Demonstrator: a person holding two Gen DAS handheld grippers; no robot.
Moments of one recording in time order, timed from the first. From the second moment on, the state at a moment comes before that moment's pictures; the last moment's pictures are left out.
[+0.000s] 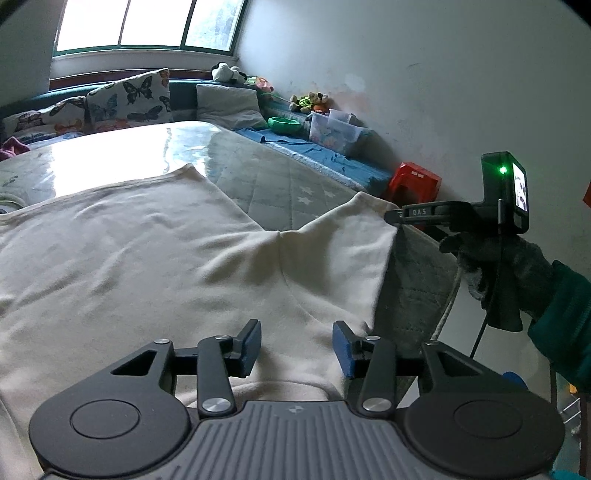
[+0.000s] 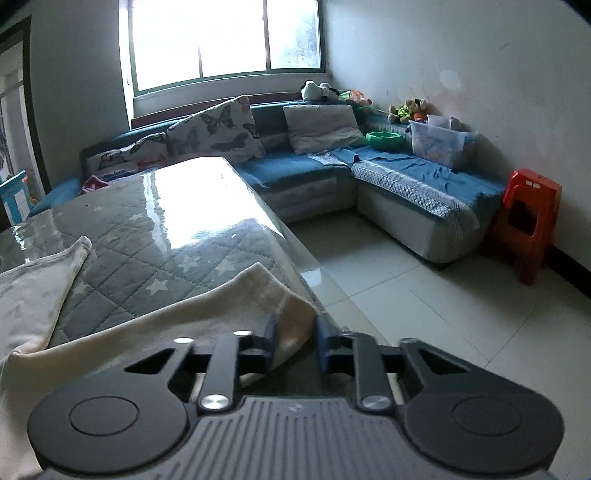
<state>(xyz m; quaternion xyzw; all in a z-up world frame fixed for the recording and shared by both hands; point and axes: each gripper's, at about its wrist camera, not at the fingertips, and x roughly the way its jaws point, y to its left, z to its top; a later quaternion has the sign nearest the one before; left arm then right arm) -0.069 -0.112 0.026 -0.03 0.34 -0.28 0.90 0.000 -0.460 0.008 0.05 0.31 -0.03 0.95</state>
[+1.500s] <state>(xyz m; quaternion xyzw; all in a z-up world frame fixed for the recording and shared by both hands) -0.131 0.046 0.037 -0.13 0.28 -0.09 0.95 -0.084 -0.175 0.118 -0.12 0.26 0.42 0.86</state>
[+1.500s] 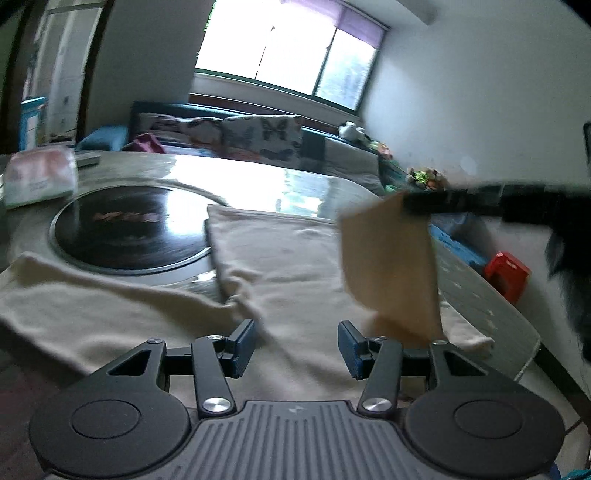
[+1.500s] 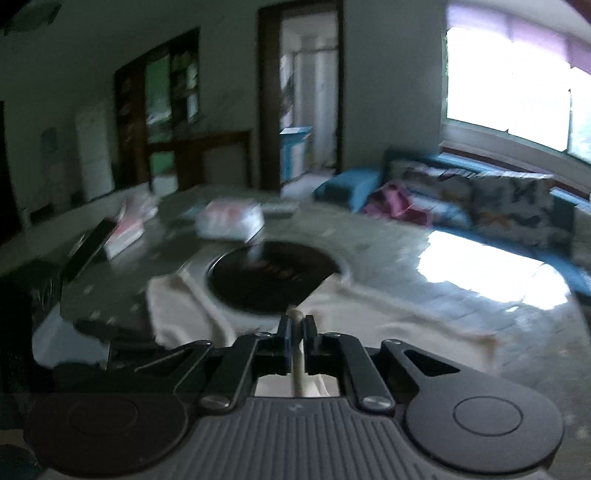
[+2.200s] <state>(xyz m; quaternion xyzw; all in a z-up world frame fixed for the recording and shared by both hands) -0.139 0.032 0.030 -0.12 0.30 -0.11 0.94 -0.097 -0.261 0.075 -0.19 0.34 0.33 0.86</state>
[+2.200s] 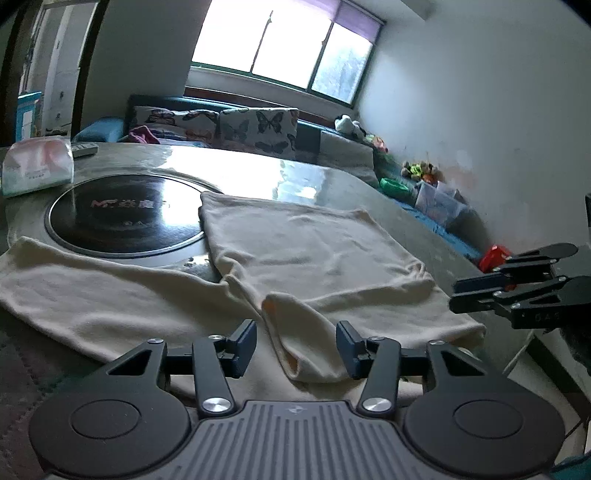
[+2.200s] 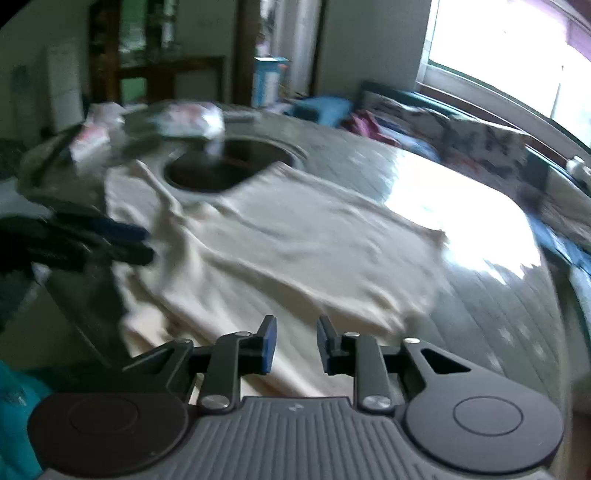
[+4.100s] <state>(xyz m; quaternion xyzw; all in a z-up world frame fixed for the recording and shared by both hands) -0.100 -0.009 0.107 -0.08 0.25 -0.19 0.95 -0.112 -0.319 0.030 -0.20 0.30 0.20 0.91</state>
